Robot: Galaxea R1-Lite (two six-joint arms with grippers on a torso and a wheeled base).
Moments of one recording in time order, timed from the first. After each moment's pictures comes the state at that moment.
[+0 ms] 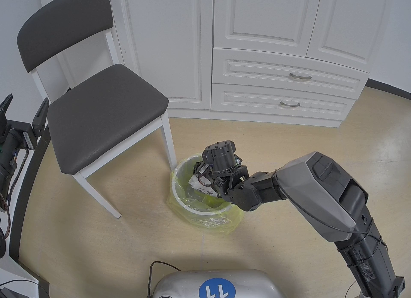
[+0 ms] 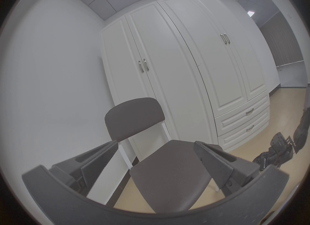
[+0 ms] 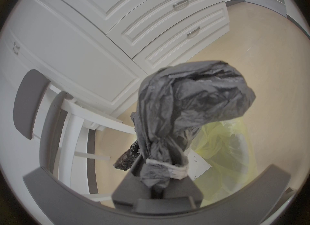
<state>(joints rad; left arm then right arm) -0.02 1.27 -0.37 -1.27 0.12 0.35 0.68 2.62 -1.82 -0.37 -0.42 0.98</state>
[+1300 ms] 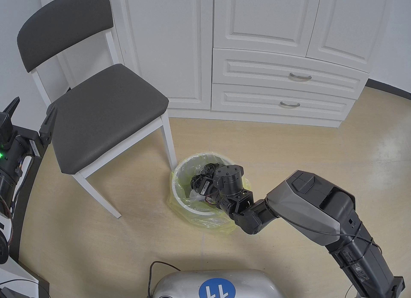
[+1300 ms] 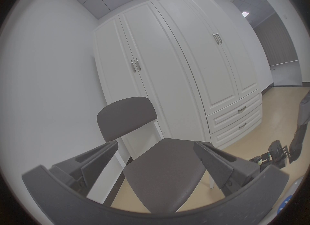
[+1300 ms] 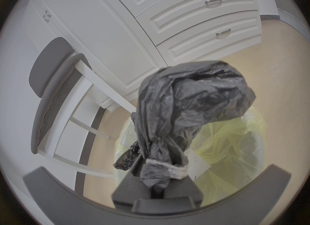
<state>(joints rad) -0.08 1.27 -0.34 -1.27 0.12 0.38 0.65 2.73 -1.62 -0.81 -0.26 0.66</state>
